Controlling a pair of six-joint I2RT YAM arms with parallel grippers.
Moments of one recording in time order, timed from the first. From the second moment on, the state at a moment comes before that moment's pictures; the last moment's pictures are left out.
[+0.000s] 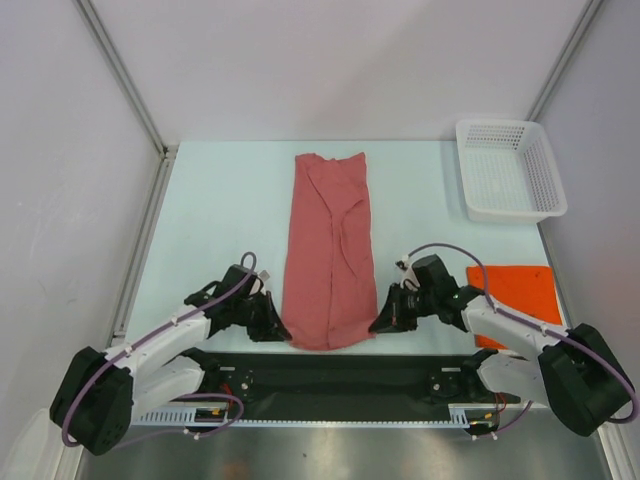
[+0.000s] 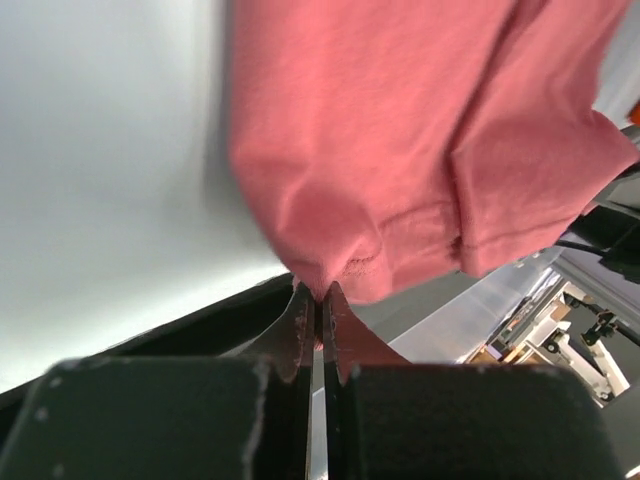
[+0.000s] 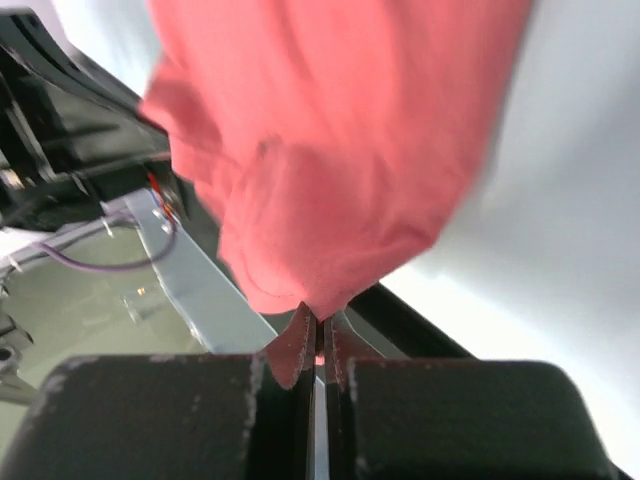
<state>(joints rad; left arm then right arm) -0.52 0.99 0.36 -0.47 0.47 -0.87 0.58 1.11 0.37 -0.18 -0.64 0.83</state>
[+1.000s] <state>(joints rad) -0.20 1.94 1.37 -0.40 0.51 -0.67 0.22 2.12 1.58 -0.52 -0.71 0.52</state>
